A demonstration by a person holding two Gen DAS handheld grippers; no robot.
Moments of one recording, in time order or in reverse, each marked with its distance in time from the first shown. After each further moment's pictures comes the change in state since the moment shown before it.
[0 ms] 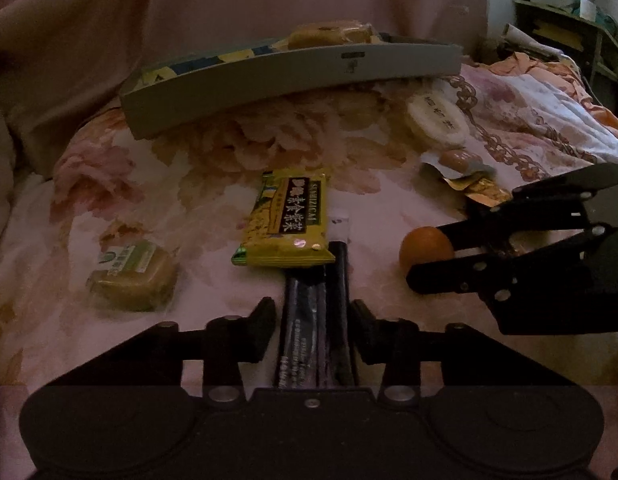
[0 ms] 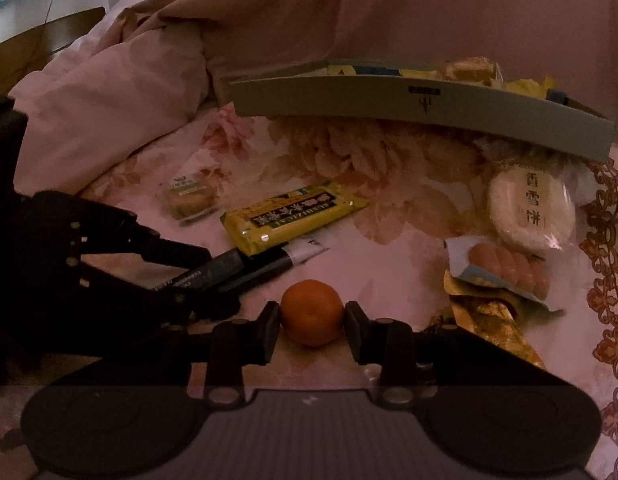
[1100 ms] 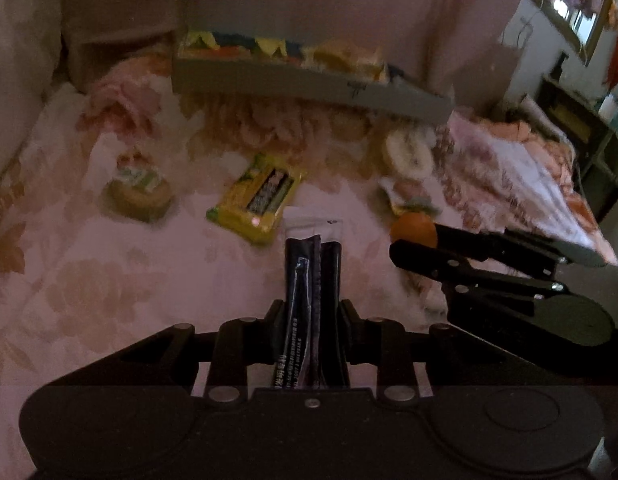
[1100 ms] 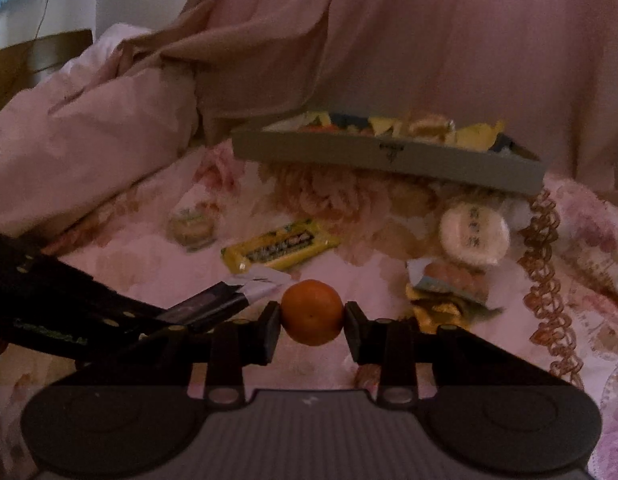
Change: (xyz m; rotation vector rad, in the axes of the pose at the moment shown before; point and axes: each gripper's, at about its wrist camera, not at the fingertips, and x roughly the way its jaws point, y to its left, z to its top) left arm -0.071 -0.006 -0.008 -0.335 0.010 -0.116; right arm -0.064 0.027 -0.006 0.014 -0.141 -0.129
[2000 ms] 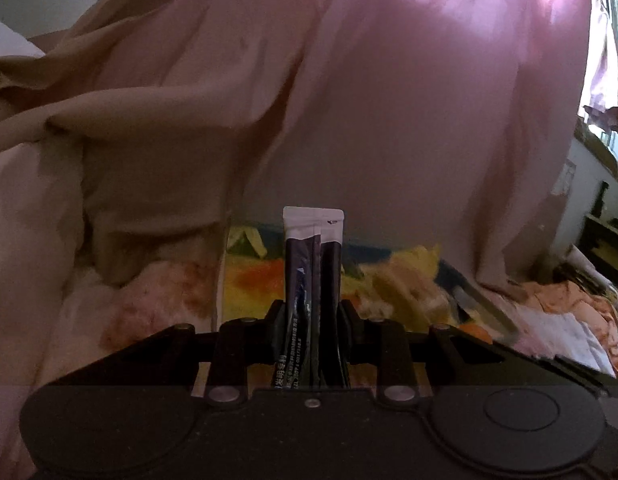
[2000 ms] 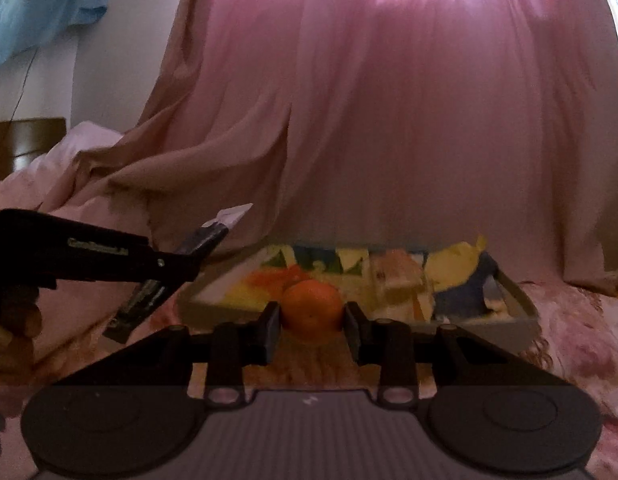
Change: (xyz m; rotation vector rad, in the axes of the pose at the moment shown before) left arm 0.020 0.018 0.148 -0.056 -0.435 0.138; right arm 0.048 -0.032 0.096 0.063 -0.289 -0.047
